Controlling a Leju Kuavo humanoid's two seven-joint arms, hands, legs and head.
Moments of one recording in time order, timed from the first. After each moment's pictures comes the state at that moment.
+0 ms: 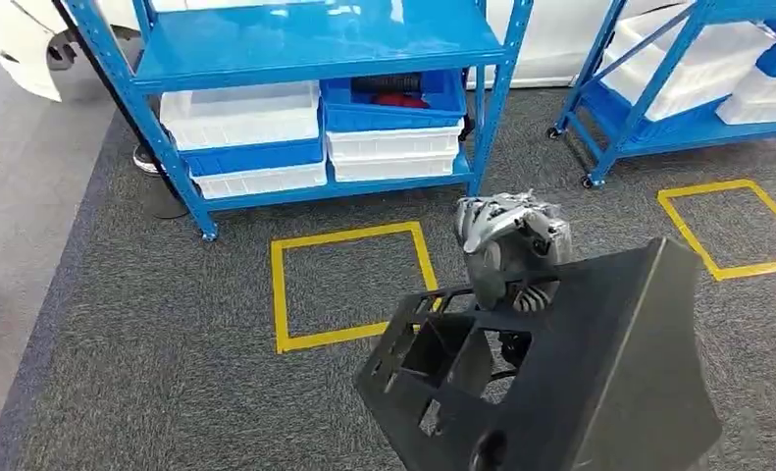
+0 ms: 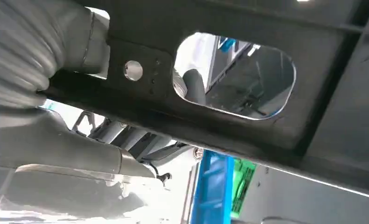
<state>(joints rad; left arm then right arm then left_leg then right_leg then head) -0.09 -0.04 1.30 -0.25 0.59 -0.03 -0.41 -0.36 -0.16 0.44 -1.91 -0.06 0.00 -0.64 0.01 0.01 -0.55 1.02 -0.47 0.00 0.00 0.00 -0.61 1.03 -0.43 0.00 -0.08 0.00</state>
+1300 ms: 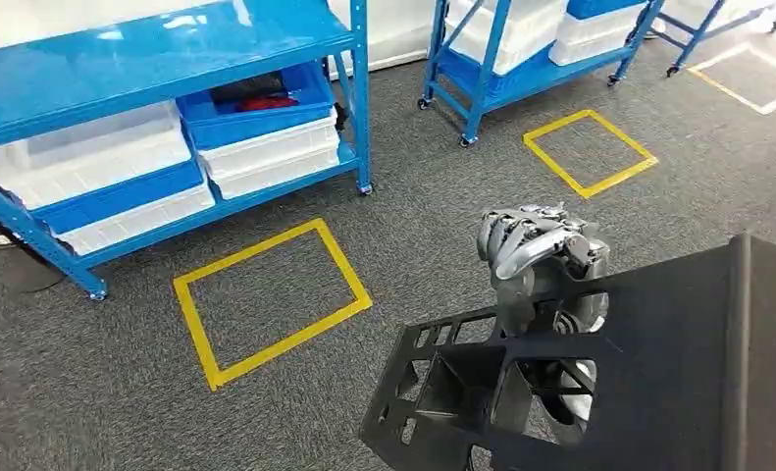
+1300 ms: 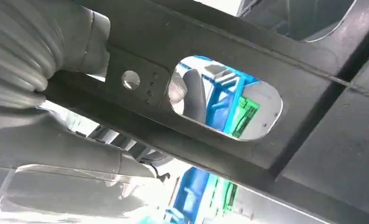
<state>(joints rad) -0.09 -0.05 1.31 -0.25 0.59 -0.02 -0.37 -0.29 -0.14 0.38 -2.02 -0.03 0.02 -0.64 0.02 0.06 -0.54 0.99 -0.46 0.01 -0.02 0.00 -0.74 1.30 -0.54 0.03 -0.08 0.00</state>
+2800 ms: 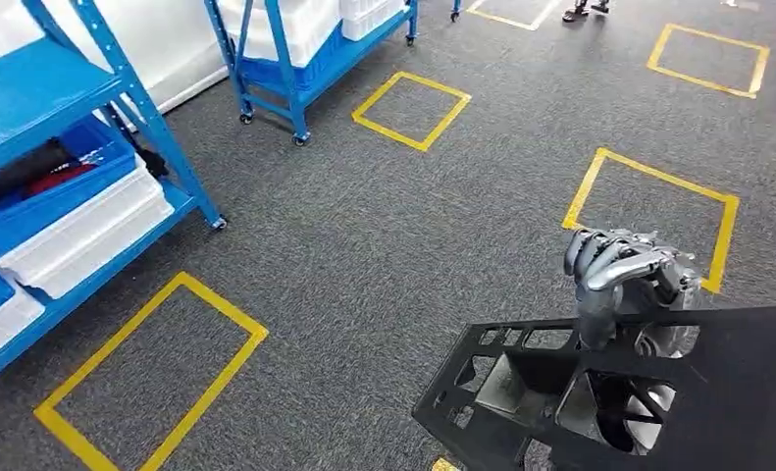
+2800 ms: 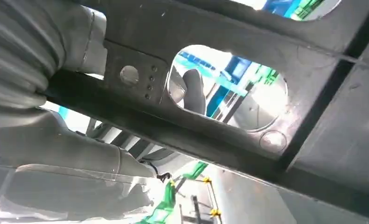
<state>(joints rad) -0.10 -0.02 1.30 -0.25 0.59 -0.05 -0.38 -0.10 -0.15 0.11 -2.11 -0.02 0.10 -0.65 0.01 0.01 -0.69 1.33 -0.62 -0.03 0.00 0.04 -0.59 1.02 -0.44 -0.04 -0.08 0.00</state>
